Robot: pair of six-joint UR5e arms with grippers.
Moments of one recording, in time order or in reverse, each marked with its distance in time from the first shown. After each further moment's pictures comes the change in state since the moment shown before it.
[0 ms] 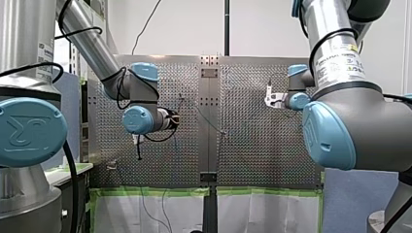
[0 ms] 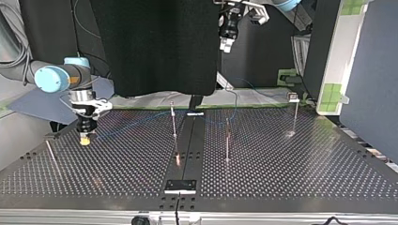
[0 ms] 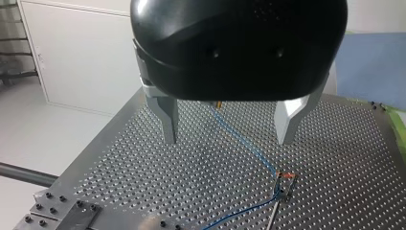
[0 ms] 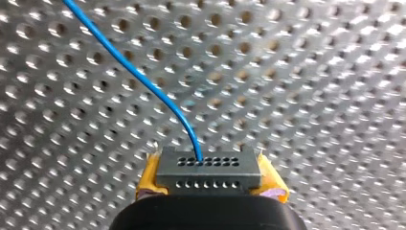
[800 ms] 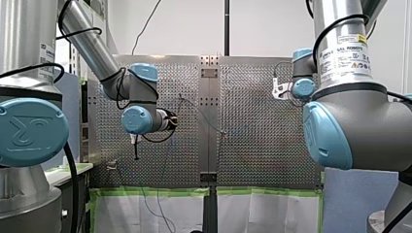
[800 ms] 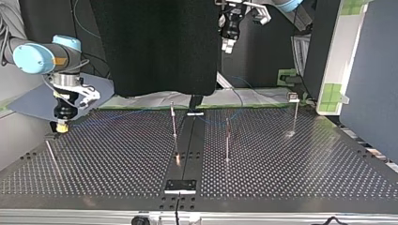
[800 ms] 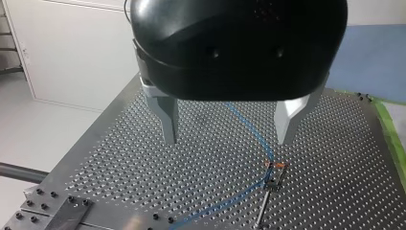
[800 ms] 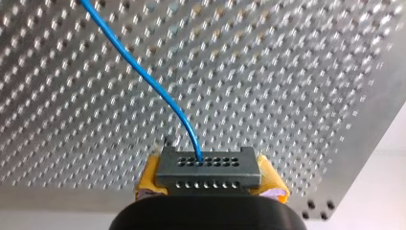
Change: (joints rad) left arm 0.014 0.000 -0.002 -0.019 0.001 0.029; right arm -0.022 -0.186 0.161 0.058 0.194 -0.144
